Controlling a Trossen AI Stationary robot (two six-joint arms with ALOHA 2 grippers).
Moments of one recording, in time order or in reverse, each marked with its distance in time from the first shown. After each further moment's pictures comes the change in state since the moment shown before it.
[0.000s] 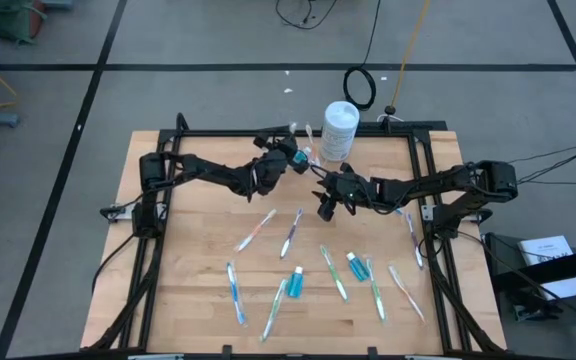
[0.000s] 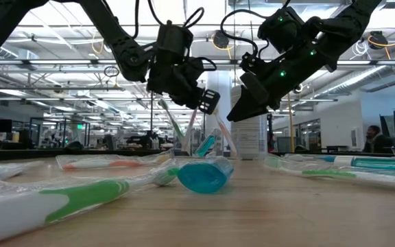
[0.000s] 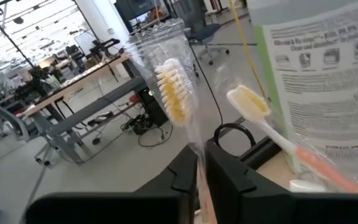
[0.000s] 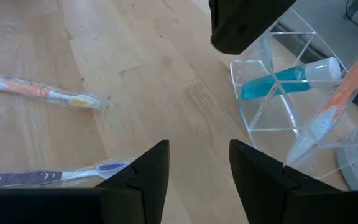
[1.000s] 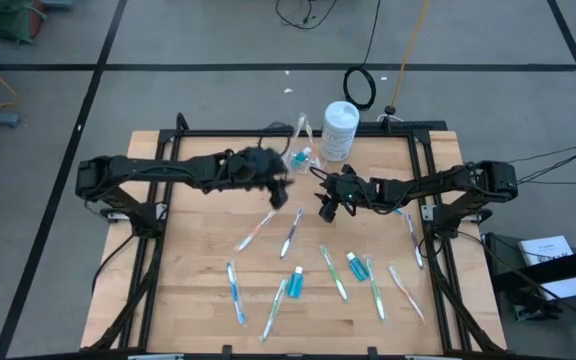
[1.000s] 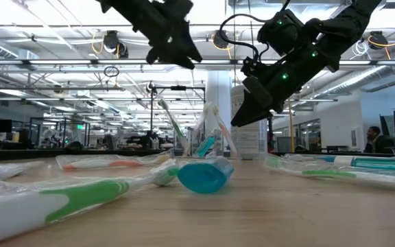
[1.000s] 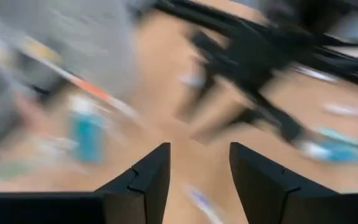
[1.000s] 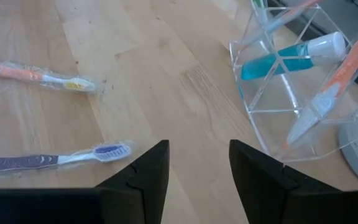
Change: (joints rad) left arm -0.129 -0.485 0.067 -0.966 0.742 -0.514; right arm 0.000 0.000 0.000 -0.059 -0.001 0.036
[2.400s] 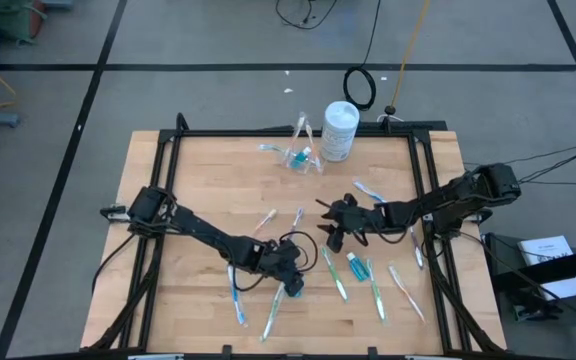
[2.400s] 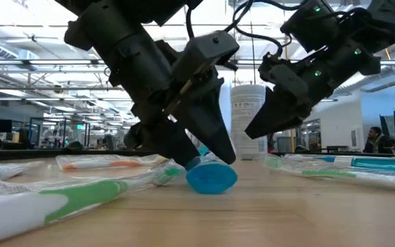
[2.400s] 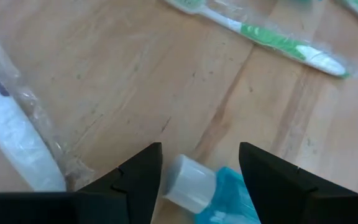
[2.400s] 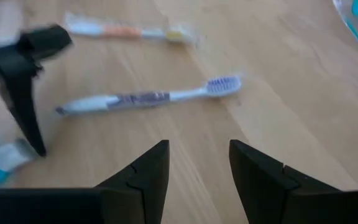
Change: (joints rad) left arm -0.465 0.505 0.001 0.208 -0.074 -0.661; right arm 0.255 0.001 -0.129 0.126 0.004 0.245
